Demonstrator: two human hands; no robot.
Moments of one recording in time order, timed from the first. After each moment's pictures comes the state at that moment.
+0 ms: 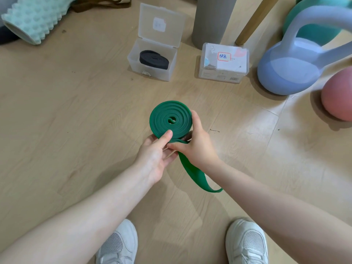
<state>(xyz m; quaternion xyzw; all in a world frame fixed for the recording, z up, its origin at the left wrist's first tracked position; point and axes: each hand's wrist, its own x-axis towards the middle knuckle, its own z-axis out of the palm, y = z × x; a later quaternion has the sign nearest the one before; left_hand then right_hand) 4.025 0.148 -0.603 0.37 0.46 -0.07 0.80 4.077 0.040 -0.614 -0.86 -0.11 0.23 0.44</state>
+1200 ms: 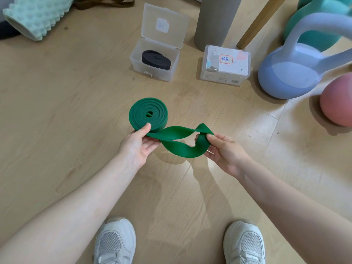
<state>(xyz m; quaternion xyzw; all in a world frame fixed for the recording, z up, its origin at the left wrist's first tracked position) 4.034 0.194 -0.619 0.32 0.52 -0.02 0.79 4.097 -0.014 -0.627 -0.53 0.20 0.42 0.71</state>
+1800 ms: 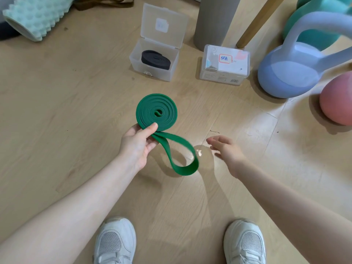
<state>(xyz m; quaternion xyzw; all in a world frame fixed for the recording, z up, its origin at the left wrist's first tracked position) 4.032 0.187 -0.613 0.40 0.48 0.02 0.78 4.099 -0.026 -0.640 -0.75 0.15 0.38 0.53</state>
